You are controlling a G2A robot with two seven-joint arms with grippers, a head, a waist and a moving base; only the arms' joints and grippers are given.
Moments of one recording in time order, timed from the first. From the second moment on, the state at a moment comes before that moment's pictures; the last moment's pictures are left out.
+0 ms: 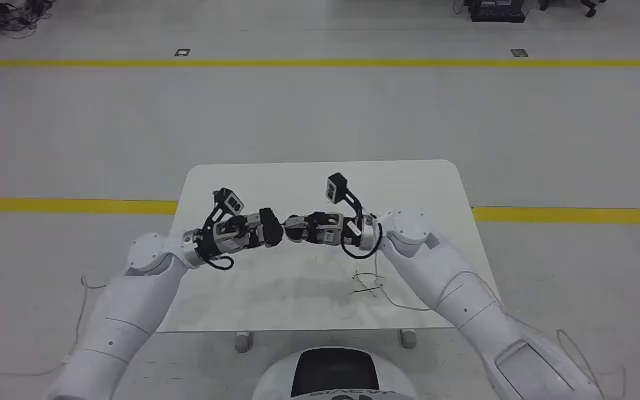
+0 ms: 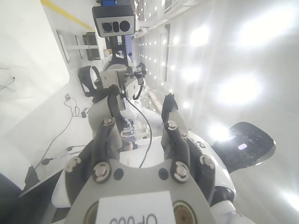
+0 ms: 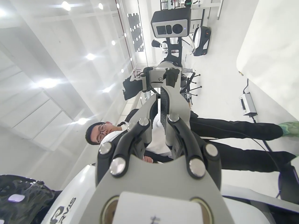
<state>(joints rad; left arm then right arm) 1.29 -0.99 -1.20 -1.31 -0.85 -0.21 -1.24 -1.04 -1.34 0.86 -1.19 0.58 -0.06 0.96</state>
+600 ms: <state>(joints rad) 1.29 -0.99 -1.19 -1.29 -0.82 -0.21 -1.25 -1.05 -1.32 0.89 -1.23 0.49 -0.05 0.99</state>
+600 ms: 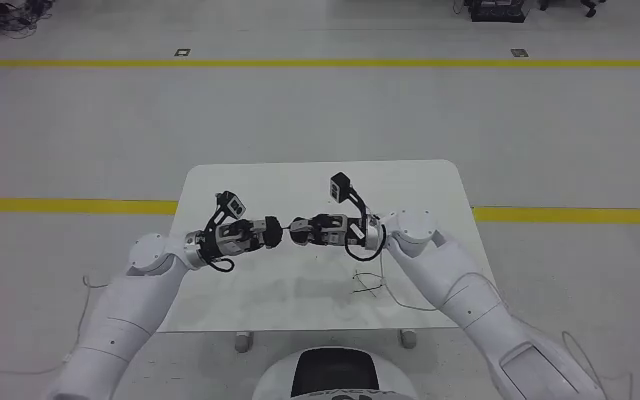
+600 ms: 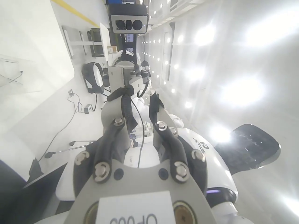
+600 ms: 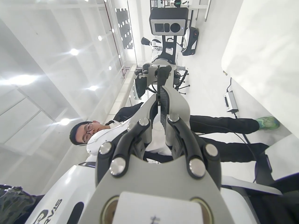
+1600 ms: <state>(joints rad) 1.29 -0.99 -1.18 -1.29 -0.80 -0.21 -1.25 -1.07 -1.32 0.89 -1.26 0.46 -0.06 1.00</state>
